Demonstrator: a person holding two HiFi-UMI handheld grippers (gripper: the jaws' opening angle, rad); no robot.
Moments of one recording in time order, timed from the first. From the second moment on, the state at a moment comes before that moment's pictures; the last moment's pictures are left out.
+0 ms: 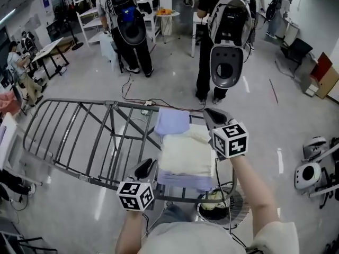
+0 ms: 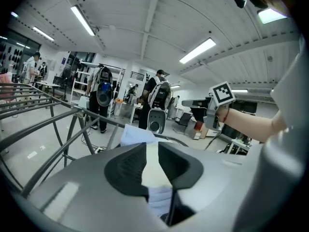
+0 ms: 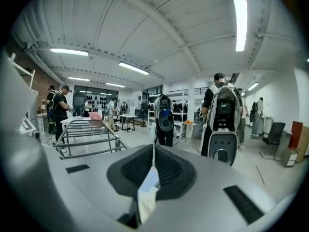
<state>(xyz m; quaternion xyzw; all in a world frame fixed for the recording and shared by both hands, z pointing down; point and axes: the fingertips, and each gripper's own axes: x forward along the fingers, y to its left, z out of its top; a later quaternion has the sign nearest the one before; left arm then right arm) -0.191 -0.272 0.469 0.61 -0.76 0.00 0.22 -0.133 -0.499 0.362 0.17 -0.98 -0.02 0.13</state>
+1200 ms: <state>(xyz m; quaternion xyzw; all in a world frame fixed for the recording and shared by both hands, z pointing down) 0.242 -0.331 0.595 0.80 -0.54 0.09 0.23 0.371 -0.382 0.510 0.42 -0.89 0.06 0.15</state>
